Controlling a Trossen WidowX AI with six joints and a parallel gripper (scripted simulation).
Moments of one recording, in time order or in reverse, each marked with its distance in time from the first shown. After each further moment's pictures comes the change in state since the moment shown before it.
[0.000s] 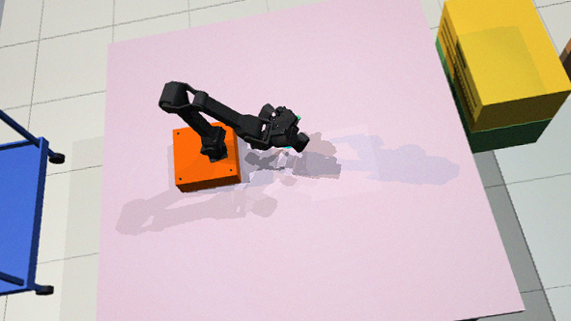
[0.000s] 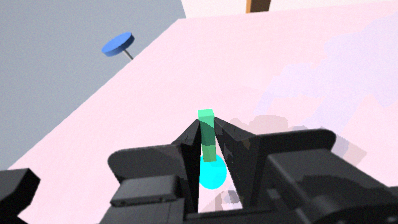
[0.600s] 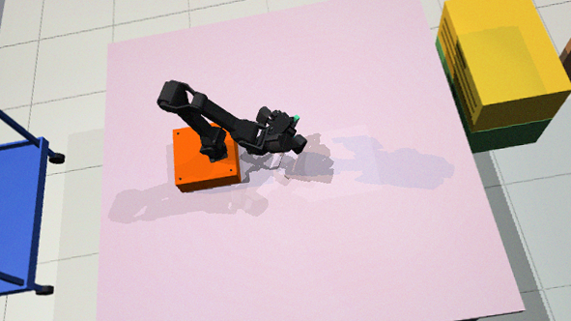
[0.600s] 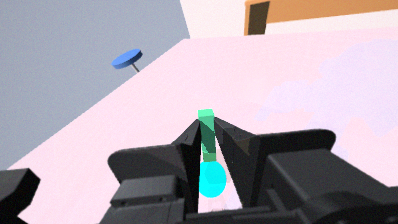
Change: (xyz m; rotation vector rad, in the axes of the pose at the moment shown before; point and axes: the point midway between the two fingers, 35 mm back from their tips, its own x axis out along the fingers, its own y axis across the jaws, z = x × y) arm -0.008 0.001 -0.001 -0.031 -0.122 0.004
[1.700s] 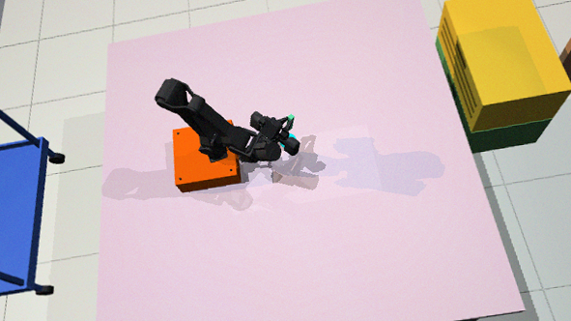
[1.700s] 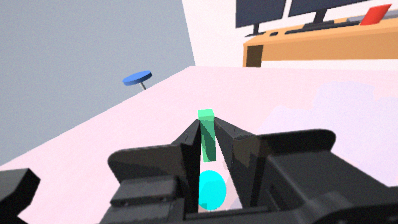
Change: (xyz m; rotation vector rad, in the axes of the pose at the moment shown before) arm -0.020 0.009 -0.001 -0.087 -0.207 0.004
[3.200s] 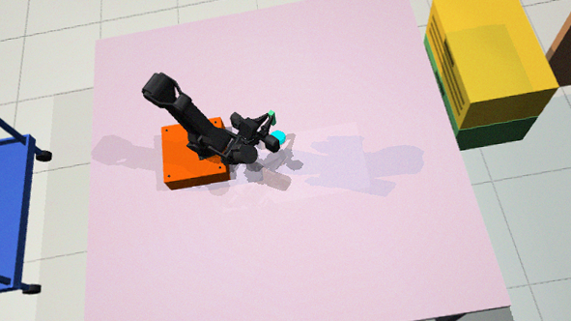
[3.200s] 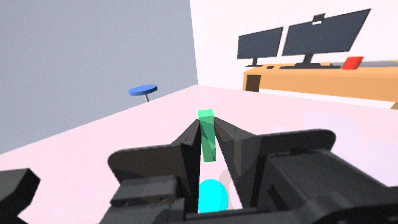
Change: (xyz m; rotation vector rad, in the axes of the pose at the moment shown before) arm -0.021 0.020 0.001 -0.114 -0.174 0.007
